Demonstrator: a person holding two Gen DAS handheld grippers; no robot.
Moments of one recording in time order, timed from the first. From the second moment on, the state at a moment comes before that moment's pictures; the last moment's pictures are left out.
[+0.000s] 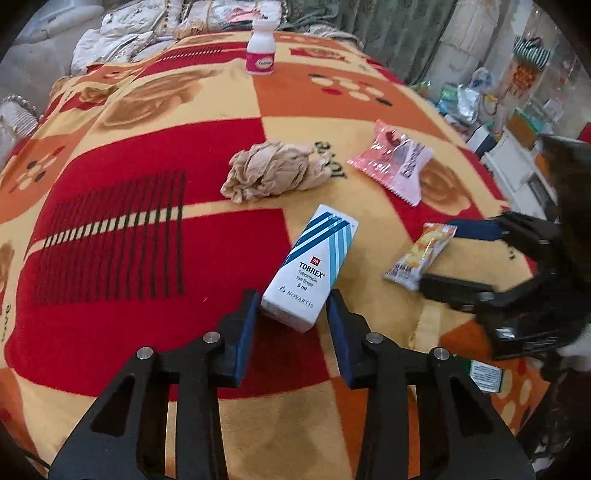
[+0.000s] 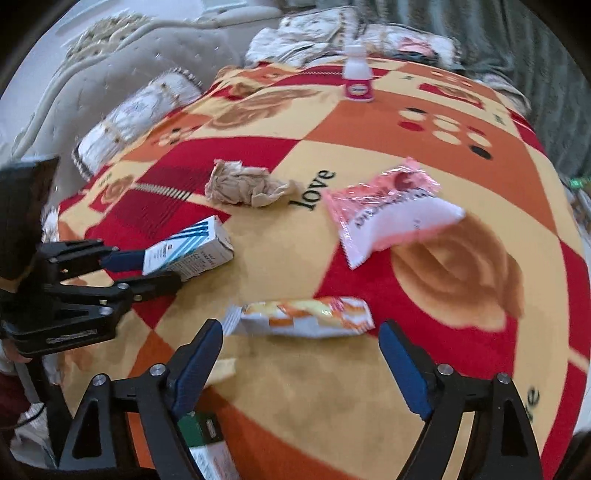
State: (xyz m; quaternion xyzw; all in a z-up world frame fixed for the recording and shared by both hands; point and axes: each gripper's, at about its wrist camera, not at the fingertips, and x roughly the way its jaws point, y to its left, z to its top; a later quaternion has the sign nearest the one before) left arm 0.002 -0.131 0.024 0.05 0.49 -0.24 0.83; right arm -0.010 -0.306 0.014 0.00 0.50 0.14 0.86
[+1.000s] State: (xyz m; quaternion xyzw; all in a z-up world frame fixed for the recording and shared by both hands) left arm 0.007 -0.152 0.030 0.03 0.49 -0.23 0.84; right arm -0.025 -0.307 0.009 0.00 0.49 0.14 0.86
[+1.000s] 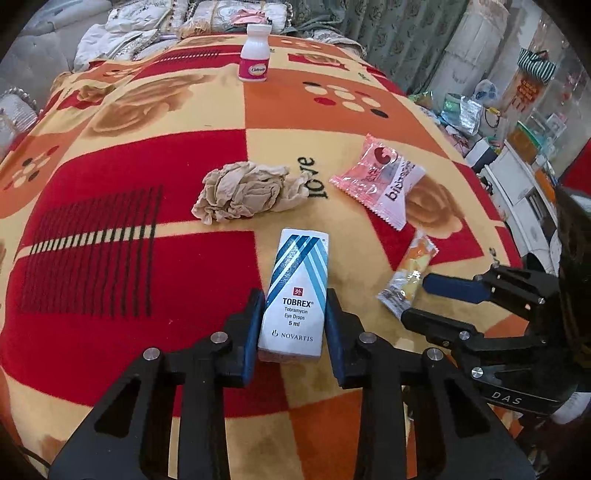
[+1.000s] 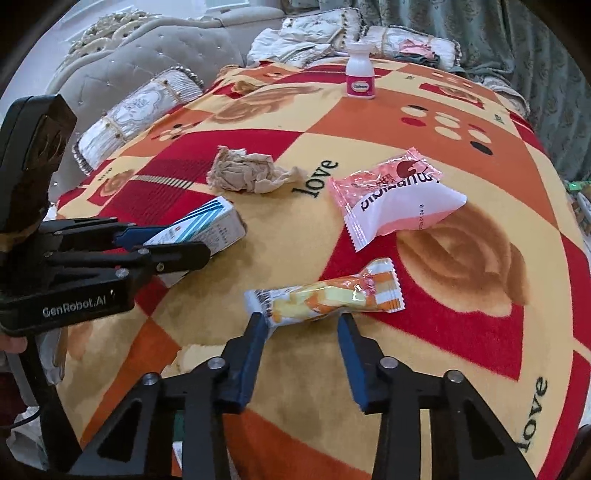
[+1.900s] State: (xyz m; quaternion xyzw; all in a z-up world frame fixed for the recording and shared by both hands) left arm 0.017 -0.159 0.017 0.03 0.51 -0.22 0.83; right arm 0.006 -0.311 0.001 -0.03 0.49 0.15 0.86
